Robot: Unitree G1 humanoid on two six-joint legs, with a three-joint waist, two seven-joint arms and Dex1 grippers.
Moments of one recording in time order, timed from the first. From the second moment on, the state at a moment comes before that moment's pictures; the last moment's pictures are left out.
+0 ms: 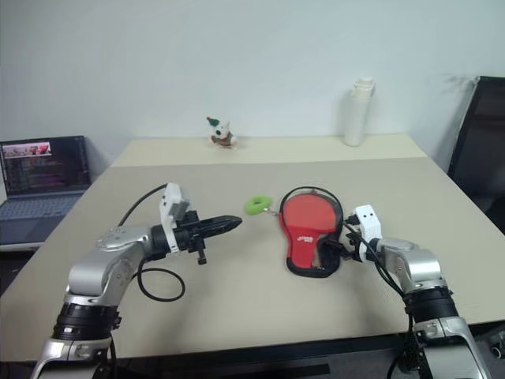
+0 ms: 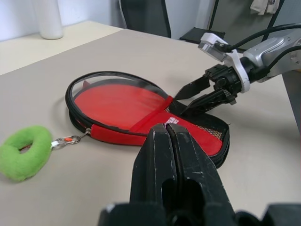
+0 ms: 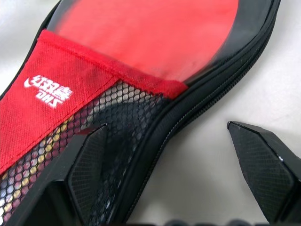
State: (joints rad) left arm -0.55 0.58 0.09 0.00 -0.47 0.53 -1.04; right arm -0.66 -0.49 0.03 0.31 0.34 0.77 0.58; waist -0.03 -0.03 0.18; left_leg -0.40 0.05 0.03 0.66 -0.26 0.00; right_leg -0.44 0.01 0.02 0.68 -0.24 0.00
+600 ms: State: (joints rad) left arm -0.42 0.73 0.08 -0.06 -0.47 0.53 -1.12; right arm -0.72 -0.42 0.10 0.33 0.26 0.80 0.66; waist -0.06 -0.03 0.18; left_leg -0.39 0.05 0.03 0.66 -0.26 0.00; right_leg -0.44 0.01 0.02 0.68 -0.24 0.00
